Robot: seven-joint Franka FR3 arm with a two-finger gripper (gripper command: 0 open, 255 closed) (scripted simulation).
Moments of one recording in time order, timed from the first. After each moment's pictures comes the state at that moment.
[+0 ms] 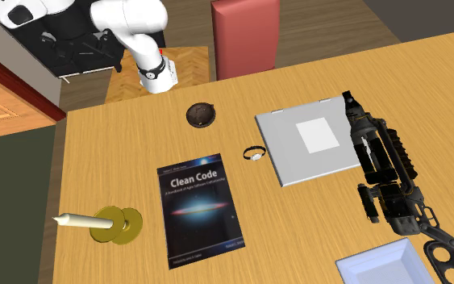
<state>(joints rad) 0.02 -0.77 0.00 -2.43 -0.03 1.66 0.02</state>
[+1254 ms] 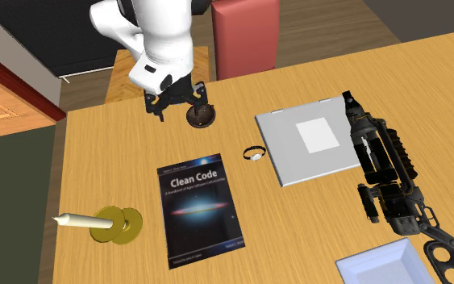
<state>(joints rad) 0.15 -0.37 0.32 -2.35 -0.04 2.04 0.23</state>
